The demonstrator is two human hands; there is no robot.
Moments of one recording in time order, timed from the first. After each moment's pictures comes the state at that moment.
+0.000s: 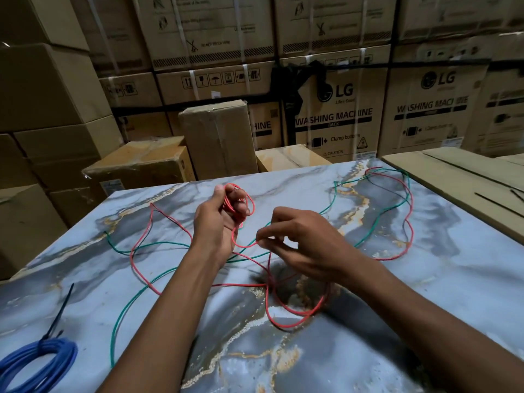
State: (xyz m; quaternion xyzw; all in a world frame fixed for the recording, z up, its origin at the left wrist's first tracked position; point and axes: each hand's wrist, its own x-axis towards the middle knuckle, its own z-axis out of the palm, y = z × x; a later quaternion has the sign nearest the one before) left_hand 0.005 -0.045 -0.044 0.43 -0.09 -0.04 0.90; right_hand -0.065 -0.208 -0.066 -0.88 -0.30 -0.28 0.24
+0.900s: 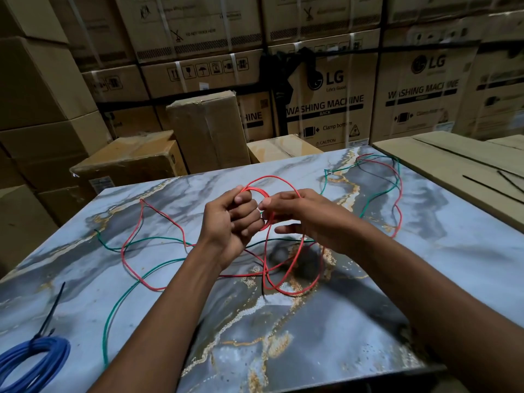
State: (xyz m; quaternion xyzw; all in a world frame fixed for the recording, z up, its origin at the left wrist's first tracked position) left_hand -0.011 -0.056 -0.055 0.38 -0.15 -0.25 0.88; right_hand -0.060 -0.224 -0.049 -0.72 -0.07 0.03 0.69
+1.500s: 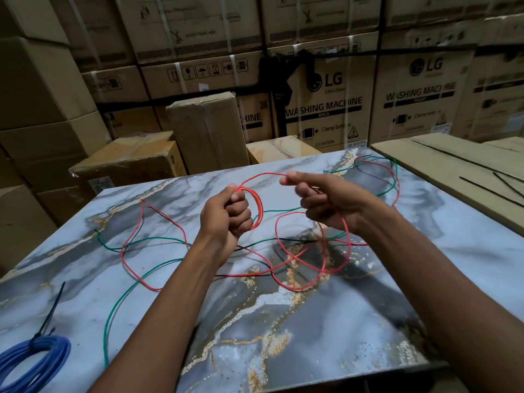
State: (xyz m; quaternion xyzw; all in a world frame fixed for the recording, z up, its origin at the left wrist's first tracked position) left_hand -0.006 -0.054 -0.052 0.49 -0.12 -0.16 0.85; right_hand -0.054 -0.255 -0.025 -0.57 0.02 0.08 0.82
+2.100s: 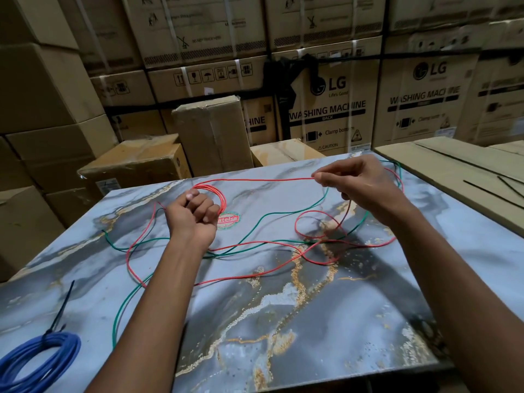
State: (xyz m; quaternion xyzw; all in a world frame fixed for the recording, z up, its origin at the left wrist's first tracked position) left_hand 0.022 -0.013 -0.046 0.28 0.02 -0.07 0.96; right_hand -0.060 -0.297 -0.030 -0.79 -0.05 -0.25 0.55
